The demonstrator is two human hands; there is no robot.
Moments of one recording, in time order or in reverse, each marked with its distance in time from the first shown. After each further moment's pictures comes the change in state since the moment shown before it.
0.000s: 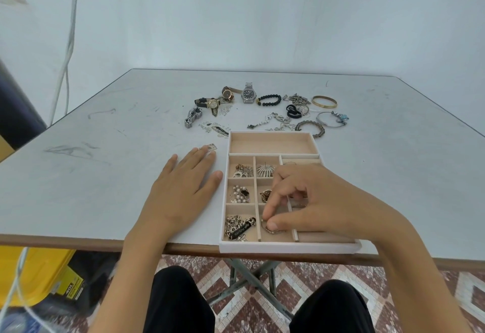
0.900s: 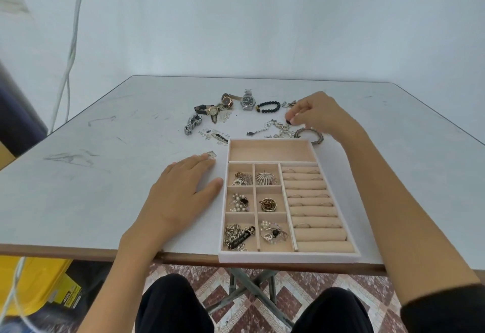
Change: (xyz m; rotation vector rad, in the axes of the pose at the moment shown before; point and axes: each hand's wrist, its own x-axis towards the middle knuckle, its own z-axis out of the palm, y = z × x) left_hand 0.004 0.003 -0.012 -0.075 0.038 -0.013; right_hand 0.110 0.079 -0.090 -0.033 0.444 0.343
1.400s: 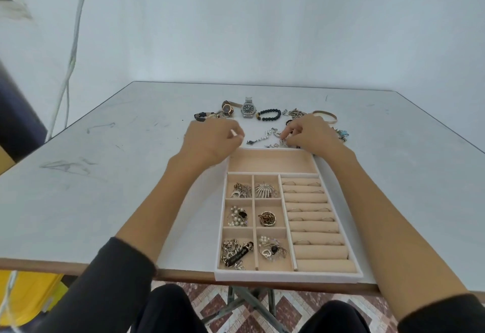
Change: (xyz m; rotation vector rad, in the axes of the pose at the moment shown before) left_hand 0.108 0.037 -0.020 0.064 0.015 0.025; right_hand 0.017 0.022 0.029 -0.196 0.011 -0.031
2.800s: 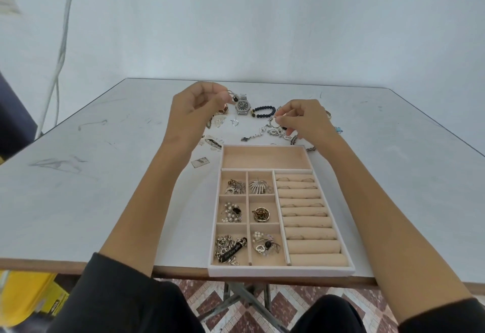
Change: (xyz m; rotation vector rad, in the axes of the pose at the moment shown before) left_hand -0.017 0.005 -0.019 -1.094 0.344 0.020; right_hand -0.013 -0.012 -0.011 0.449 0.129 -0.038
